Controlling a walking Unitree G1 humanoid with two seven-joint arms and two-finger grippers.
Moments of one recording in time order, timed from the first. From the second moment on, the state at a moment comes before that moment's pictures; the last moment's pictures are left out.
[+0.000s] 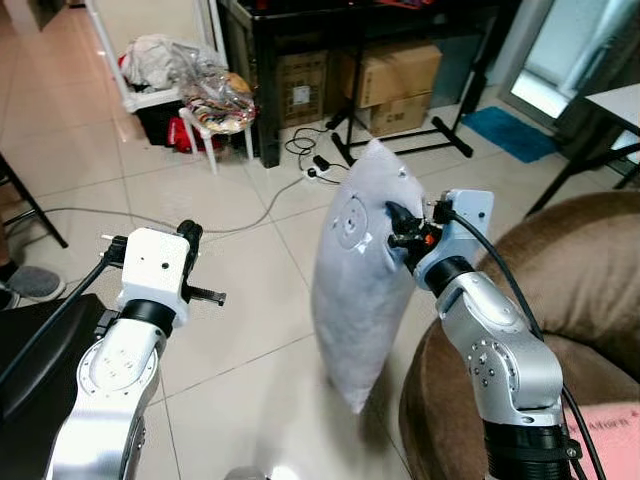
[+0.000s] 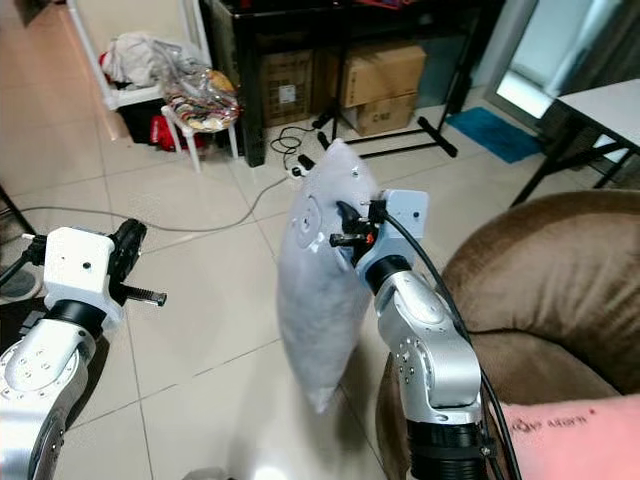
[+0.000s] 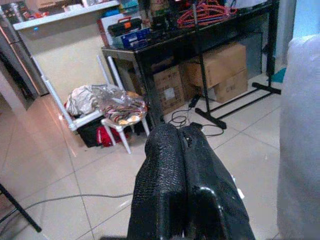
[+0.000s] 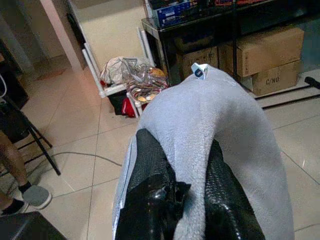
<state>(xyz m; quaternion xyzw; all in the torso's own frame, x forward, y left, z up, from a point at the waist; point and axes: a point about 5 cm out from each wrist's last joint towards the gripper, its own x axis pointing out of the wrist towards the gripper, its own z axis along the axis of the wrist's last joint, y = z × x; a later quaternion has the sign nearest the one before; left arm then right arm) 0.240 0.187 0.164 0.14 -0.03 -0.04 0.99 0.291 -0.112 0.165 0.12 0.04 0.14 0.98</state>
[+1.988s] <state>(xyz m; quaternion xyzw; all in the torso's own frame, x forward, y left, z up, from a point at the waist) 0.243 0.189 0.165 0.14 -0.03 -0.05 0.99 0.289 -0.108 0.161 0.12 0.03 0.15 0.98</state>
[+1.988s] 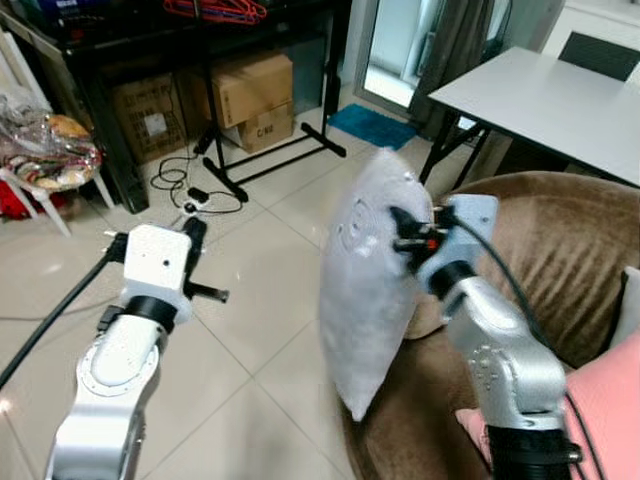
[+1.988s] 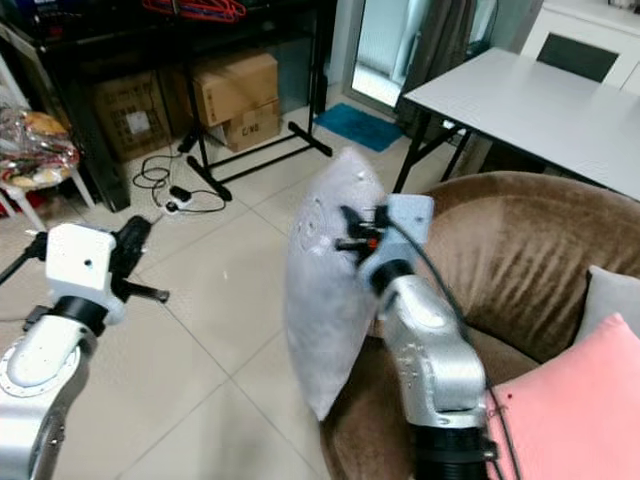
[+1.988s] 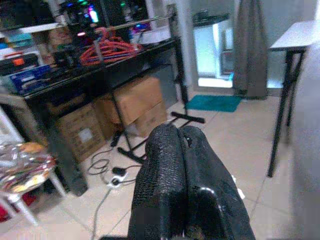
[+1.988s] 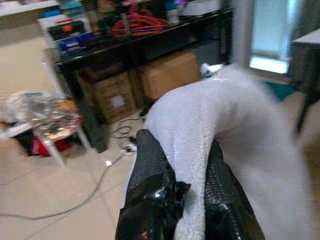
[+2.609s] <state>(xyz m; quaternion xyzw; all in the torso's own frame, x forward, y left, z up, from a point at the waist) 0.242 0.191 0.164 0.14 -0.03 -0.04 0.99 0.288 -0.106 0.161 0.12 0.04 0.16 0.98</state>
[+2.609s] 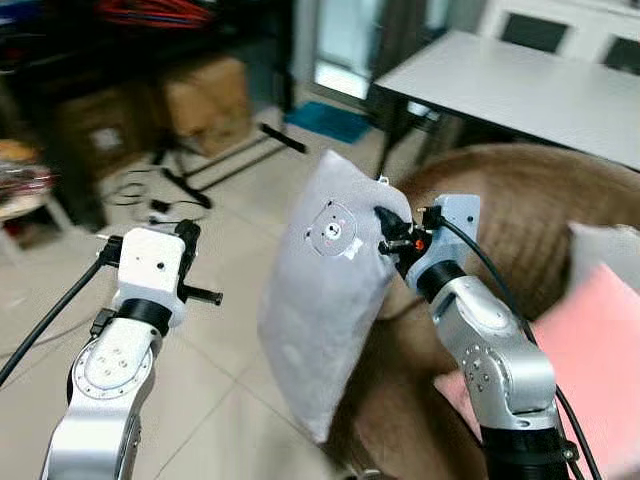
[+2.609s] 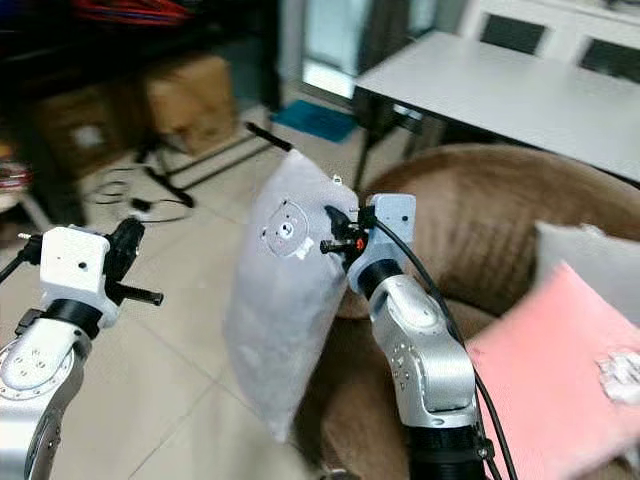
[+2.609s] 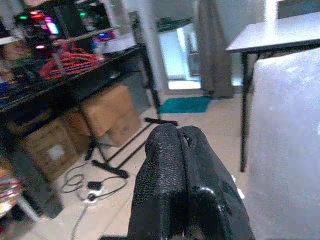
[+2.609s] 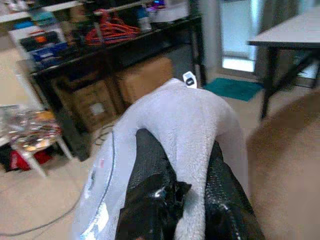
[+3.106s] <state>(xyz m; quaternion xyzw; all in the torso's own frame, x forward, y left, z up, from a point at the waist) 0.242 0.191 0.164 0.14 -0.03 -0.04 0.99 0.288 -0.107 0.161 0.11 0.04 0.16 0.98</state>
